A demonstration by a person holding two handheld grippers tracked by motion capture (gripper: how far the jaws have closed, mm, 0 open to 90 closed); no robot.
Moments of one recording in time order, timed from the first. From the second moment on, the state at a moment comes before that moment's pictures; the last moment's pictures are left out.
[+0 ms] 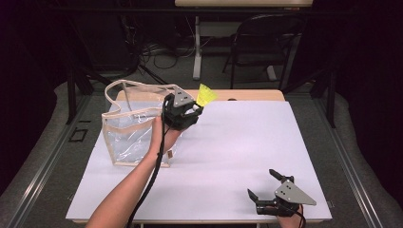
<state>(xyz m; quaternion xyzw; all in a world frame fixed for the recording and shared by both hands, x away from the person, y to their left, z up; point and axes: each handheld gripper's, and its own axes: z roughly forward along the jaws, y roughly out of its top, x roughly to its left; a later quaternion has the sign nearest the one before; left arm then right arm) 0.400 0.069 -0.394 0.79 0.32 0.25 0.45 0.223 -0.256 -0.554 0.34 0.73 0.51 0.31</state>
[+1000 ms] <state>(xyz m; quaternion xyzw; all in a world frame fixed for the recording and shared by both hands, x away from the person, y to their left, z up) 0.412 0.085 -0.373 0.78 0.33 0.27 0.45 0.222 -0.257 -0.554 0.34 0.73 0.51 0.31</state>
